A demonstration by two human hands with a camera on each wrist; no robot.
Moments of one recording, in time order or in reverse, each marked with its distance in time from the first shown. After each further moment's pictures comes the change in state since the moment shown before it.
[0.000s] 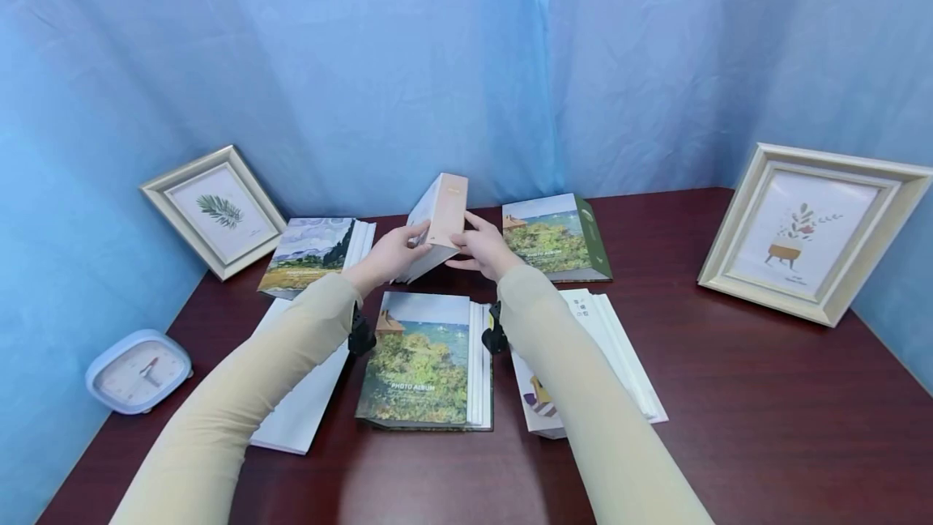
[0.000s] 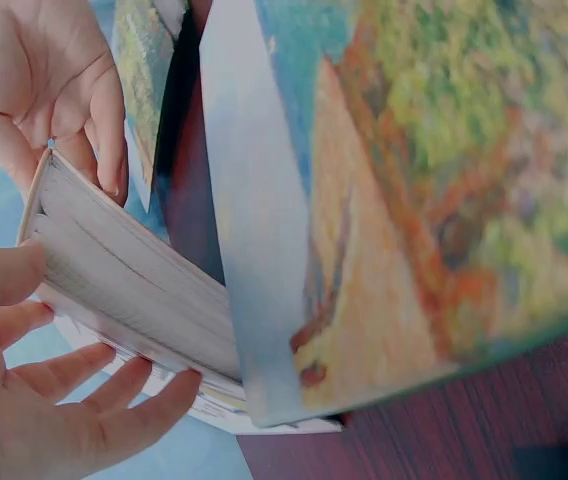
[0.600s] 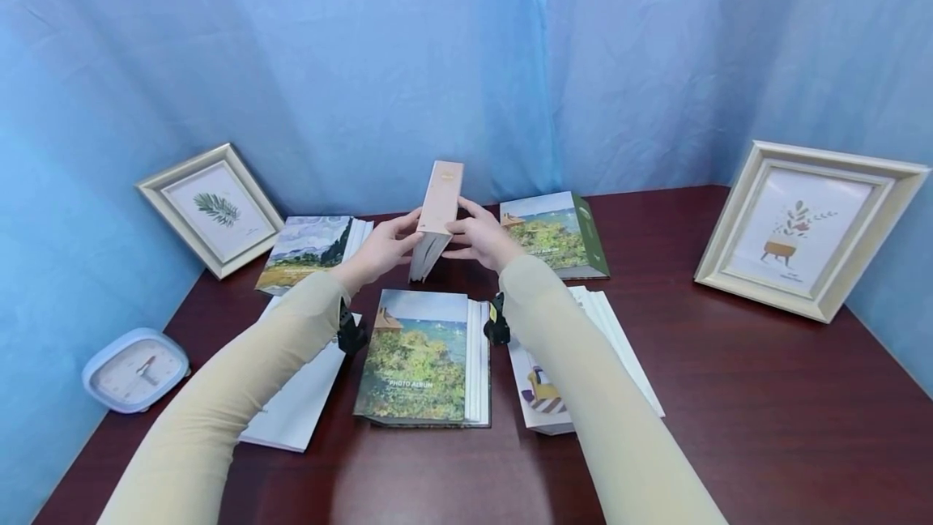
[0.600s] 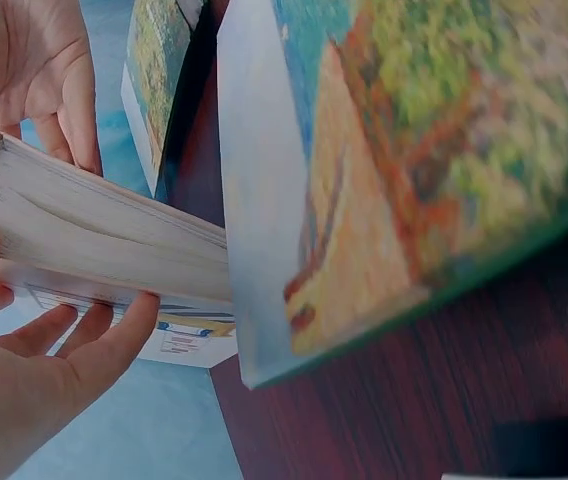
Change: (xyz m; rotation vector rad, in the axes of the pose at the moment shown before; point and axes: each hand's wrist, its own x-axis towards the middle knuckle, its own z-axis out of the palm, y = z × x) left_hand -0.002 -0.004 -0.006 -0.293 0.010 0.023; right_hand -0.007 -0.018 0.000 0.050 -0.063 -0.038
